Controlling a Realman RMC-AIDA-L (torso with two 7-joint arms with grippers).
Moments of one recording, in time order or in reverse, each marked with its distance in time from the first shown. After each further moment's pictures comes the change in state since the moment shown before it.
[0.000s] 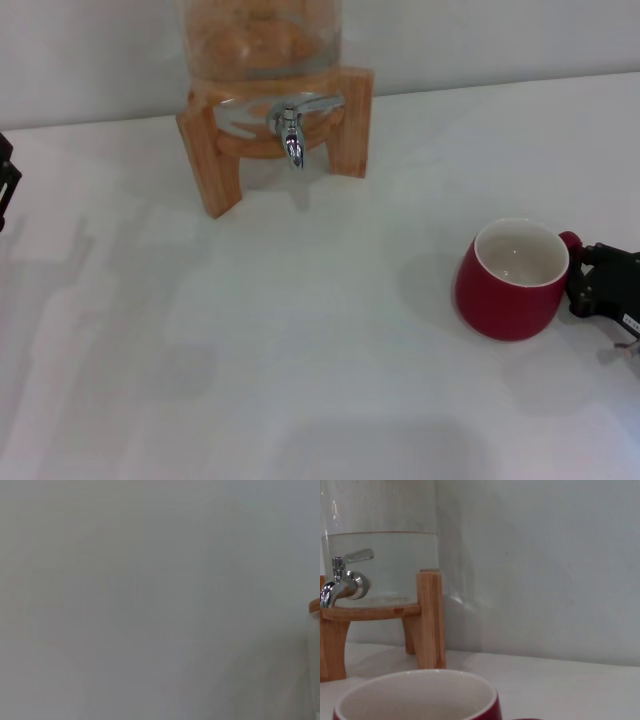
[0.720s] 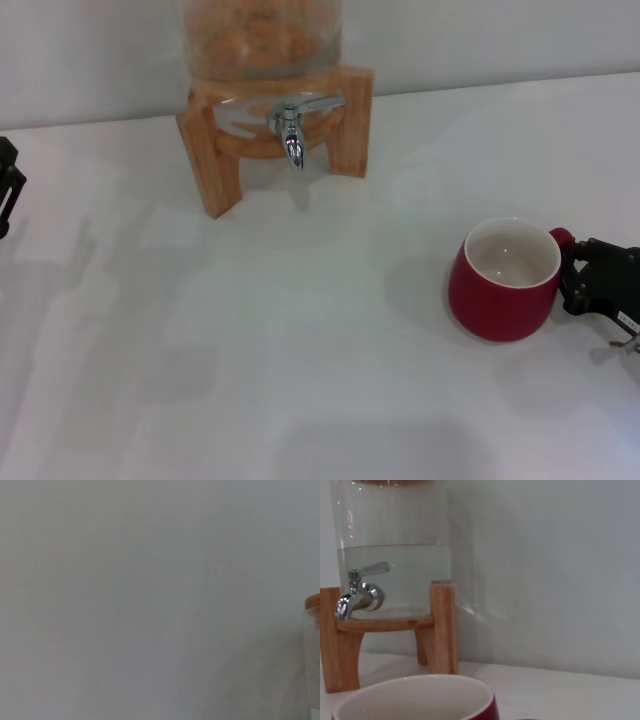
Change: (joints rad) left arm 0.005 0.000 0.012 0.000 -0.001 0.000 -0.002; right arm 0.001 0.000 0.000 -0.007 -0.017 -0.032 -0.002
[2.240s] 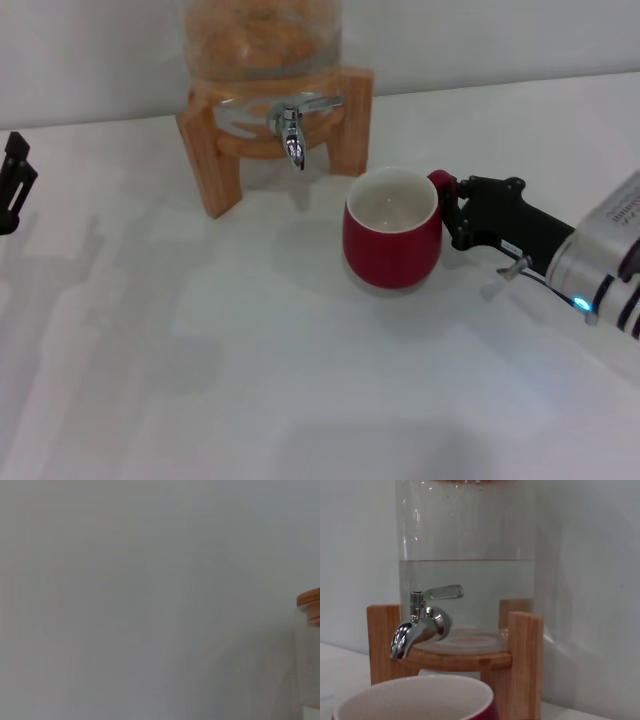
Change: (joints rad) left arm -0.019 0.005 0.013 -0.003 0.001 -0.014 -0.002; right arm 0.197 0.010 -0.037 -0.143 -0.038 0.247 0.011
